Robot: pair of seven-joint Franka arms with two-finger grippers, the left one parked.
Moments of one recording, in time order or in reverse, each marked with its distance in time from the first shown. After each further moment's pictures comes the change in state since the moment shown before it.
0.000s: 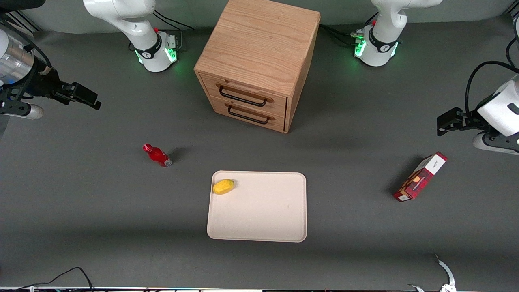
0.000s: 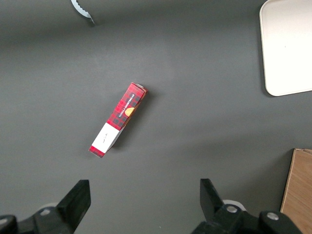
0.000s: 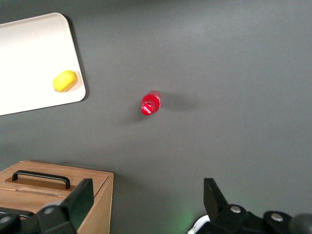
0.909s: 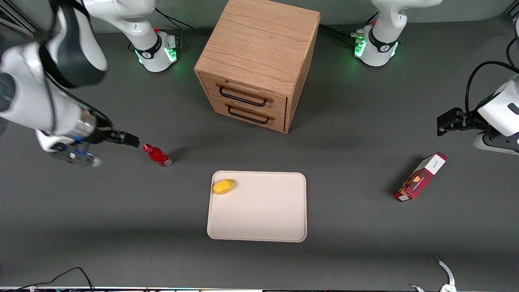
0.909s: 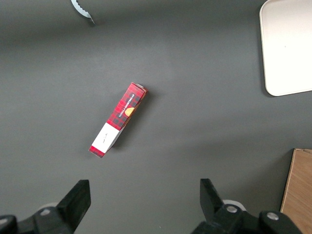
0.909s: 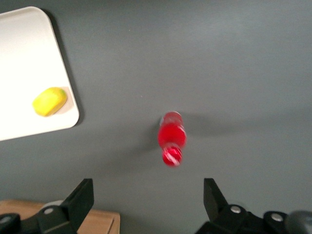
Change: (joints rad) arm 0.014 0.214 0.064 -0.239 0.000 0.442 0.074
